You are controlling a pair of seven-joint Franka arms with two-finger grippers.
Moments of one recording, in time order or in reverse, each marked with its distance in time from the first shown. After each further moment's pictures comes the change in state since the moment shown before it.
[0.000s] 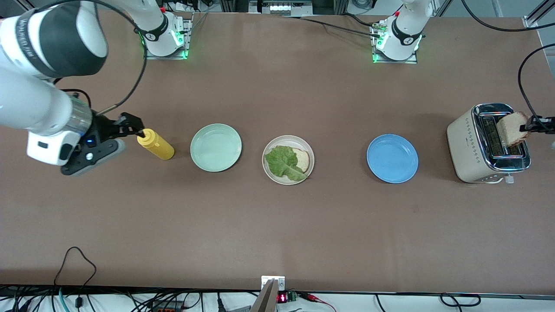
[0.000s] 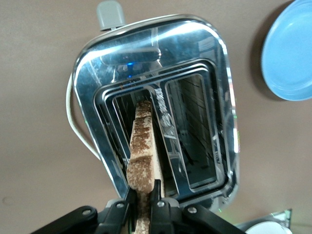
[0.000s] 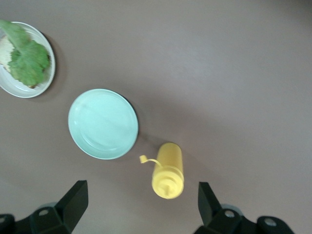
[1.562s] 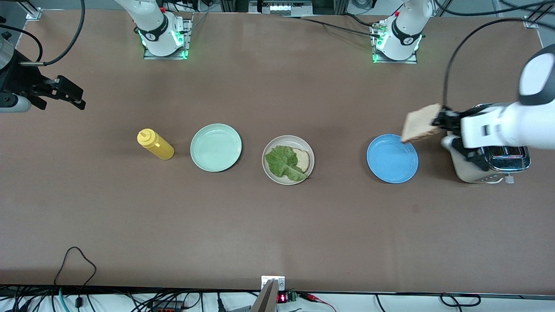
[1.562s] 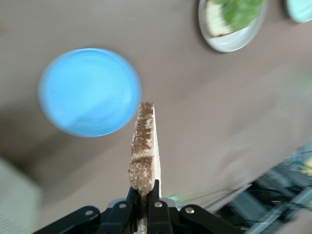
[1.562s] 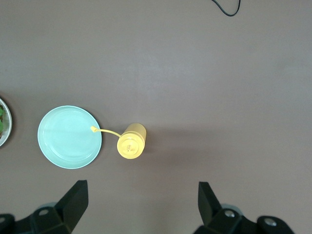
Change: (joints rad) left arm -0.146 0.097 -0.496 0.246 -0.195 -0.336 -0.383; right arm -0.375 -0.367 0.327 -0.306 -0.184 0.081 0.400
